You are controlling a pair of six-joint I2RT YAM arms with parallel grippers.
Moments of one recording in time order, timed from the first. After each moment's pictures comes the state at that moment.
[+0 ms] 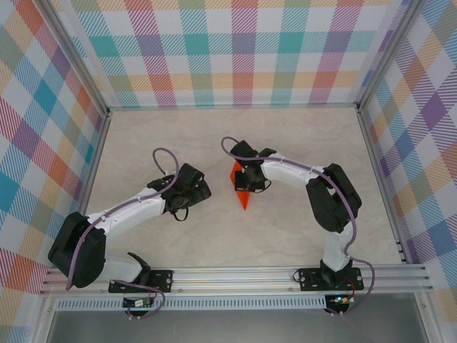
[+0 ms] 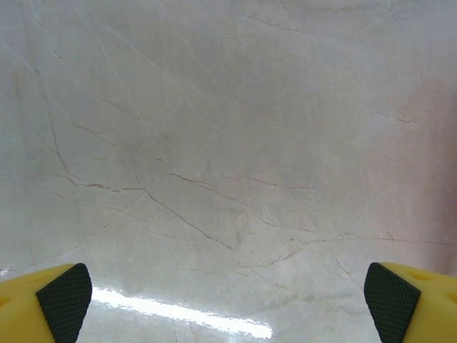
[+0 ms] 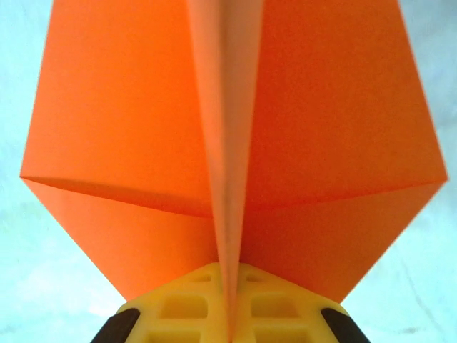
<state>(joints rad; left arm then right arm) -0.62 1.34 0.82 -0.58 -0.20 -1.00 0.69 1.94 1.39 -0.73 -0.03 0.64</state>
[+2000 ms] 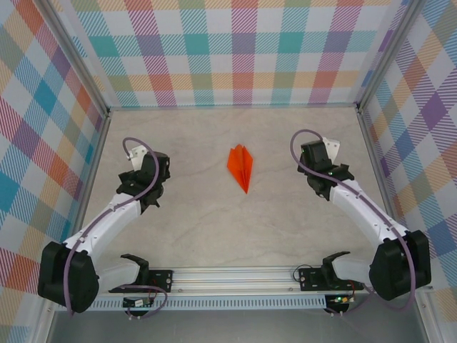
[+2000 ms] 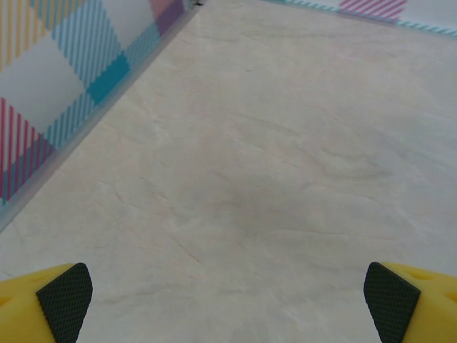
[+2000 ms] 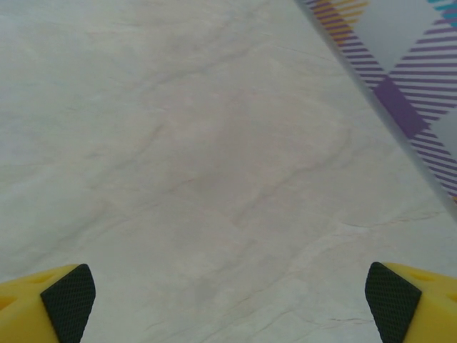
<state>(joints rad) -0.31 1.16 0.73 -0.35 -0.71 -0.49 0.33 1.22 0.85 -0.51 0.62 0.46</state>
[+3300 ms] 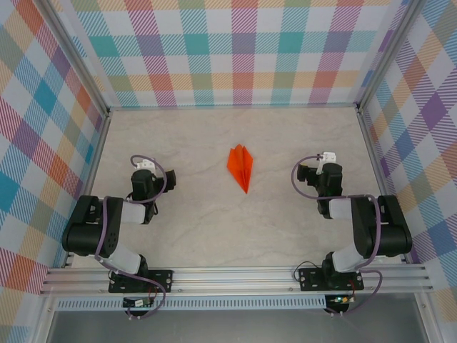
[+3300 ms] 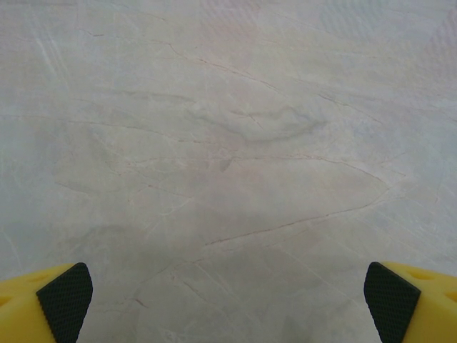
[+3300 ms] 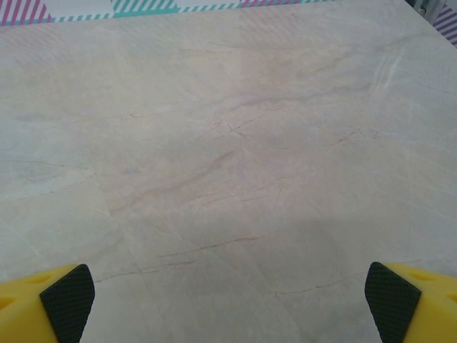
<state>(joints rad) -0.07 1.55 0.38 0.71 -0.11 -0.14 0.05 1.52 0.40 0.68 0.09 0.09</state>
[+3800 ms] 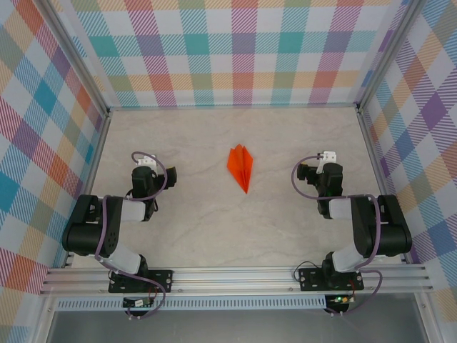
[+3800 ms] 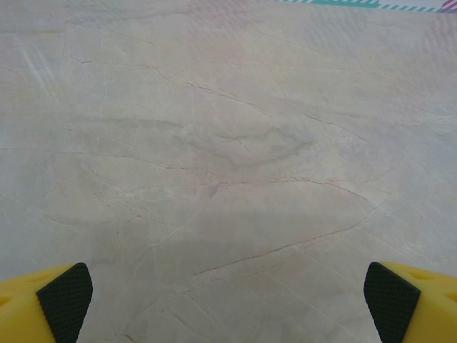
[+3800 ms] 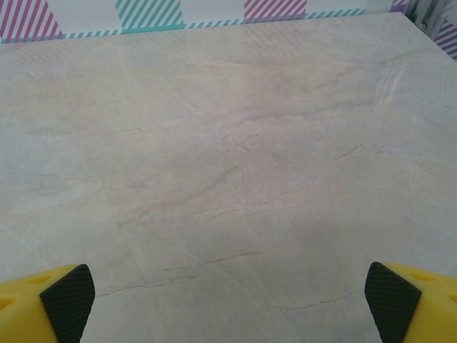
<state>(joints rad) -0.07 1.56 0.41 0.70 -0.09 -0.11 0.05 1.52 0.40 0.71 0.08 0.09</state>
